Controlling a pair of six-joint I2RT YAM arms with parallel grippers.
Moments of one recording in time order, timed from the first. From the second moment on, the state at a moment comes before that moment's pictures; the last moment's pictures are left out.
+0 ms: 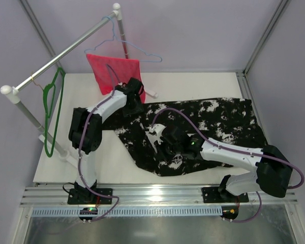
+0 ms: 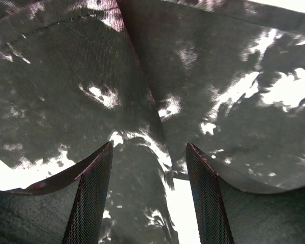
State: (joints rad) left arm -0.45 2.03 1.64 -0.79 -0.16 -0.70; right arm 0.98 1.33 0.83 -0.34 -0.16 0.24
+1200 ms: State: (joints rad) left arm -0.43 1.84 1.82 -0.89 -0.33 -0.65; right arm 0.89 1.44 1.22 -0.55 0.40 0.26
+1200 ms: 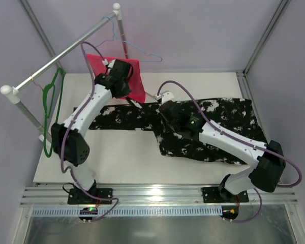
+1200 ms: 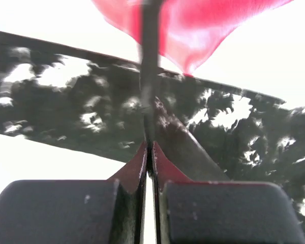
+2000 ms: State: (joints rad) left arm -0.43 1.34 0.90 -0.87 -0.56 -0.77; right arm 1.00 1.36 0.70 -0.19 -0.22 0.50
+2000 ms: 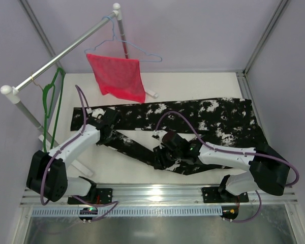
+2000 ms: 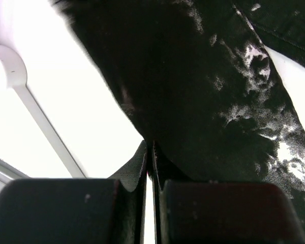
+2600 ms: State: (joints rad) left arm -0.43 1.28 0.84 -0.89 -0.60 -0.82; right arm 0.64 1.64 1.10 -0.84 0.18 1.00
